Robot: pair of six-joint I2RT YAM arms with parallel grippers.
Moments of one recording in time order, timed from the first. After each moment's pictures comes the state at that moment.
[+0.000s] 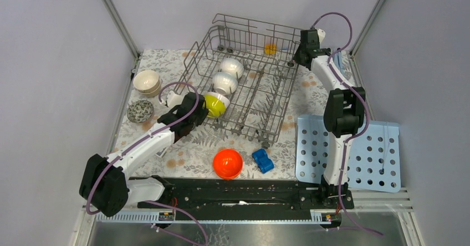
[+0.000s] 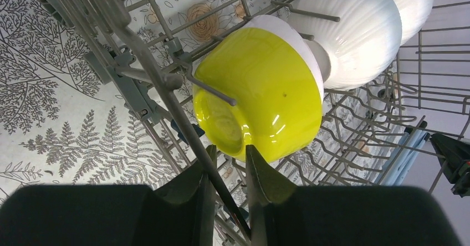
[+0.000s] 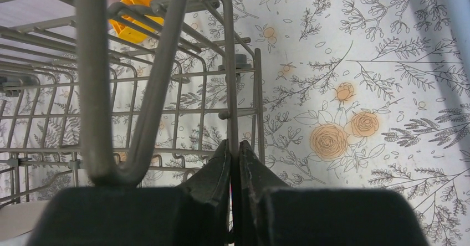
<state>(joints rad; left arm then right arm) -0.56 1.22 0.82 -0.38 -0.42 -1.38 0.14 2.14 1.88 -0.44 0.22 0.49</state>
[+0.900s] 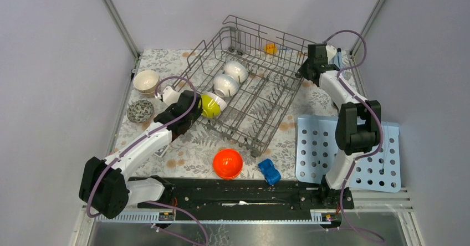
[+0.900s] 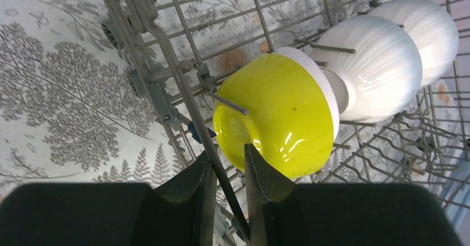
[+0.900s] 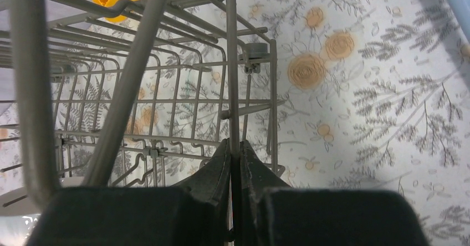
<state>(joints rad) -0.52 1.20 0.83 -0.41 -0.51 -1.19 0.13 1.87 1.49 -0.33 0.21 0.68</state>
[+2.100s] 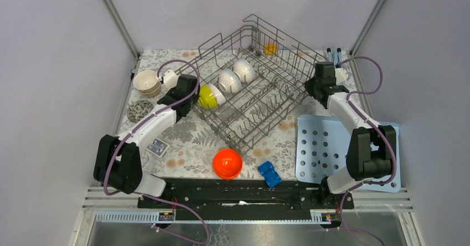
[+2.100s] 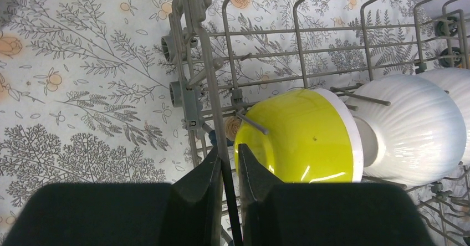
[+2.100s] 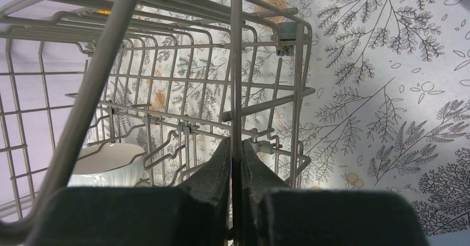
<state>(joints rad) -0.38 1.42 0.98 -0.31 -0.50 -0.93 0.11 1.55 1.10 -0.25 0.21 0.99</state>
